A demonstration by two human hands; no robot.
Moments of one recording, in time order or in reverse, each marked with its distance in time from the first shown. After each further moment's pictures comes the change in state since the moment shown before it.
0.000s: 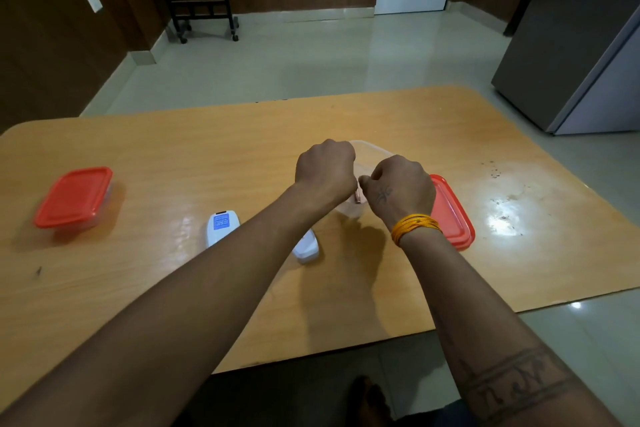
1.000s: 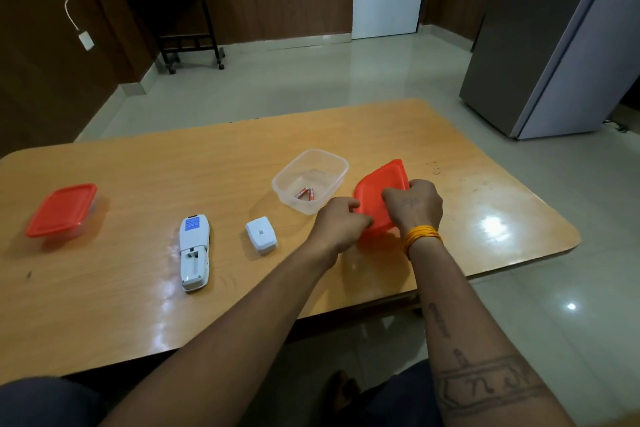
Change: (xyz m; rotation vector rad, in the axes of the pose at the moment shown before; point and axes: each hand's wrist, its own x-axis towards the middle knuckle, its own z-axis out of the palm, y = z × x) left_hand -0.081 0.093 0.046 -0.959 -0.219 -0.251; right_hand -0.025 0.095 -0.059 0.479 0.023 0.438
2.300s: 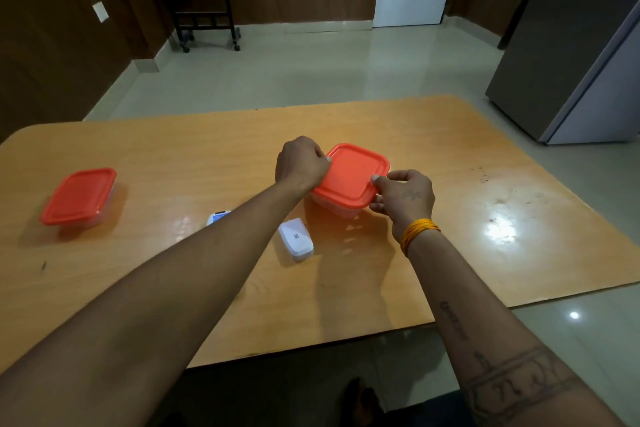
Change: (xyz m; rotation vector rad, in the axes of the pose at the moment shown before) left_hand 0.116 -0.024 -0.131 0.495 0.400 0.170; right_hand -0.006 -0.043 0.086 0.434 -0.139 0.094
